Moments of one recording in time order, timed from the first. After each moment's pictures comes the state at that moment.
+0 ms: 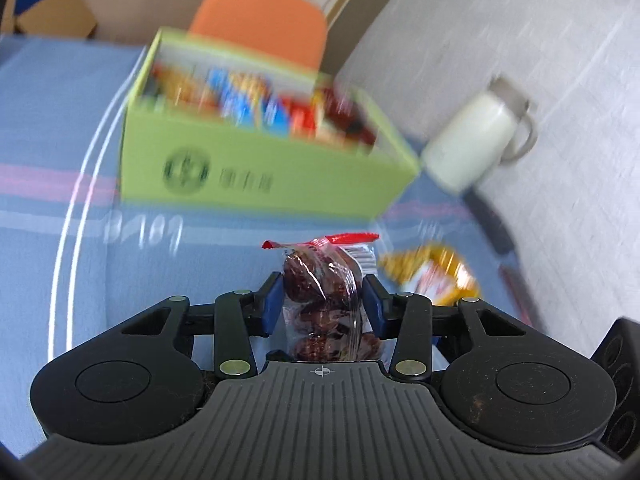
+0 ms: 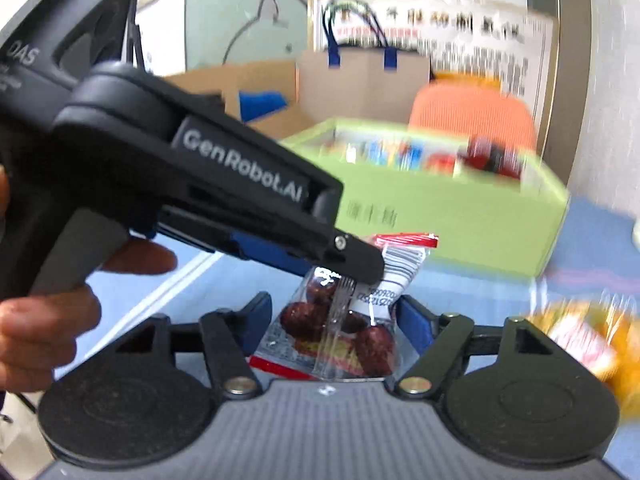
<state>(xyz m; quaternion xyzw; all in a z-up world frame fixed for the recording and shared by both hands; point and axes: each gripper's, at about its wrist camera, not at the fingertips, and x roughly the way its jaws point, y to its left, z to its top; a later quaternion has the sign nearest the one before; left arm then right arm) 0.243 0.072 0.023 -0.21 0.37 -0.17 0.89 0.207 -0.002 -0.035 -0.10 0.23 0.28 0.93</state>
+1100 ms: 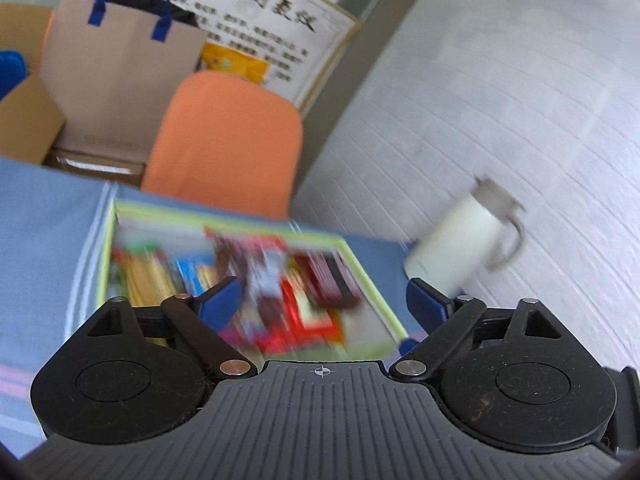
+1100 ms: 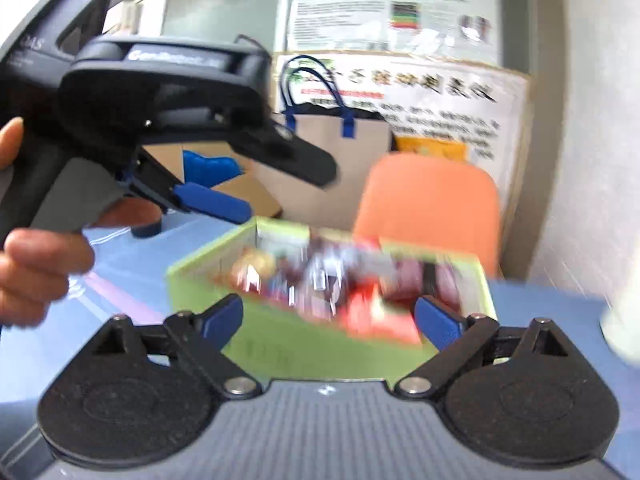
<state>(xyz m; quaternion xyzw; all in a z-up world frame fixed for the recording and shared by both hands) 0.320 0.080 0.078 -0.21 0.28 -0.19 0.92 0.206 -0.077 -0.006 -0.07 0.18 0.23 0.95</state>
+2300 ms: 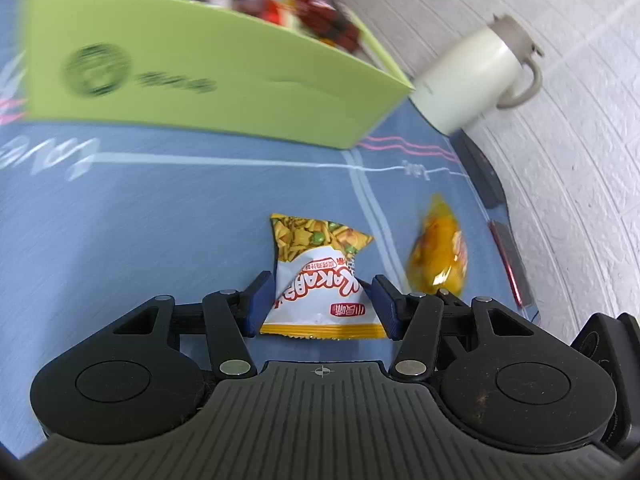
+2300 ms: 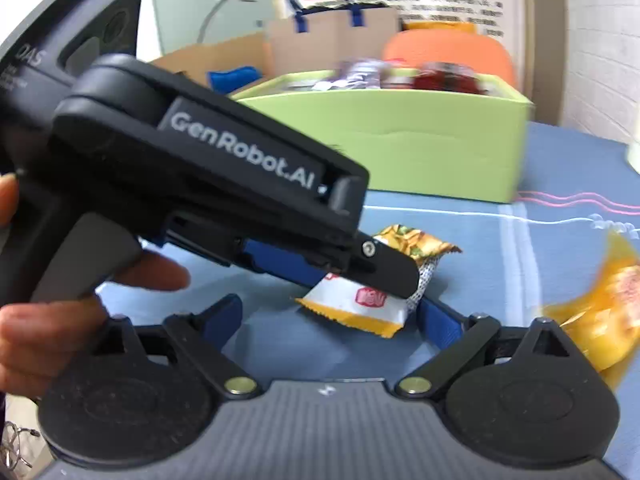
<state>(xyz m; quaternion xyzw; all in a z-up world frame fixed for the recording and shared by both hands) 0.259 0.026 -0.026 -0.23 0.46 -0.20 0.83 0.184 -0.051 -0.077 -0.04 0.31 0.29 0.90</state>
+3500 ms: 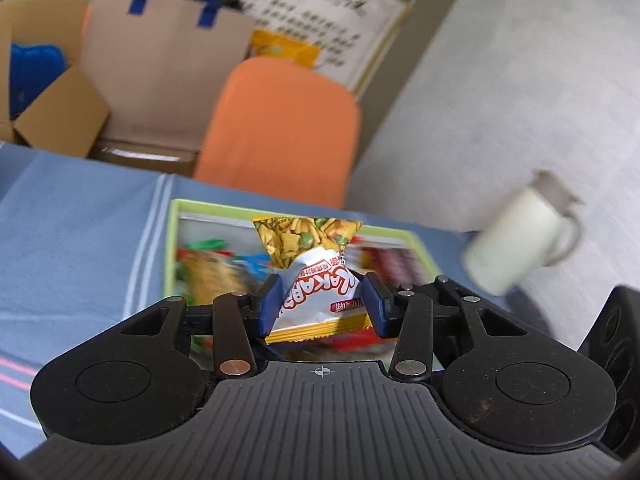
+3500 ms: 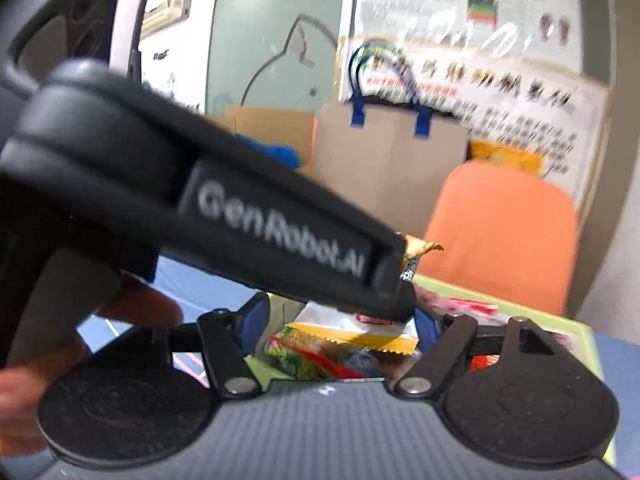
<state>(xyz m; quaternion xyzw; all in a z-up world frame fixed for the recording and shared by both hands) 0.366 0.113 0.071 -0.19 0.32 -0.10 0.92 0.348 0.047 0.003 -0.11 0.21 0.35 0.91</state>
